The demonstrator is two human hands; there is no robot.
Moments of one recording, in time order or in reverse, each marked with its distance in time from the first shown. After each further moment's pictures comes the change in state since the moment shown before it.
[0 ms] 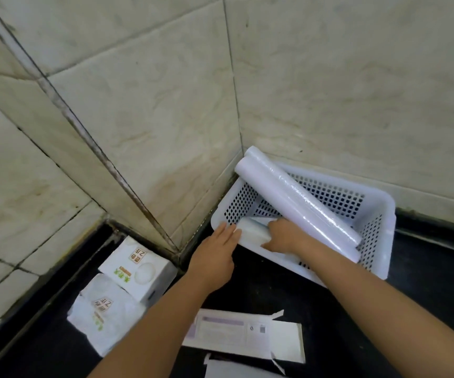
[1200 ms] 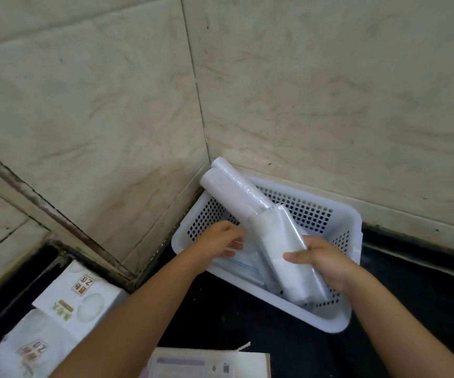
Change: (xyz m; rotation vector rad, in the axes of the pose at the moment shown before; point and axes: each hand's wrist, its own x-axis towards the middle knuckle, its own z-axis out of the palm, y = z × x) left_hand 0.084 0.044 -0.030 -1.338 -0.164 -0.288; right_hand -0.068 0.090 -0.013 1.347 0.003 -0.002
